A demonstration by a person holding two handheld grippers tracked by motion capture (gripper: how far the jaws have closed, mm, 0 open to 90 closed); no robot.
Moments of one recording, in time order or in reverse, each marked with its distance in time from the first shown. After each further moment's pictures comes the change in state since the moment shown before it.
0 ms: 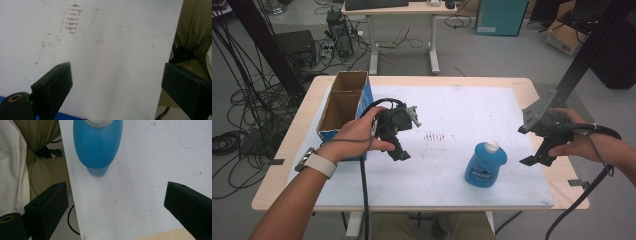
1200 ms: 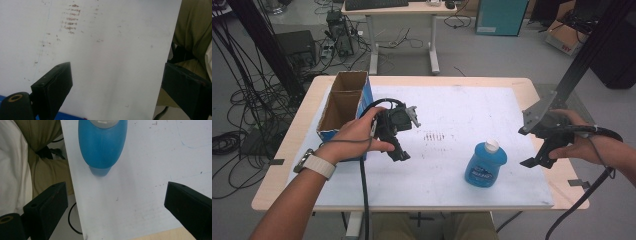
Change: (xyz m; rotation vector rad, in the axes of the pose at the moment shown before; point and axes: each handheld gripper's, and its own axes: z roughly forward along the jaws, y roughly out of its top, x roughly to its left) left arm -0.002 0.000 -0.002 -0.003 0.002 0.004; right arm 0.005 0.002 -0.001 0.008 -0.001 -0.010
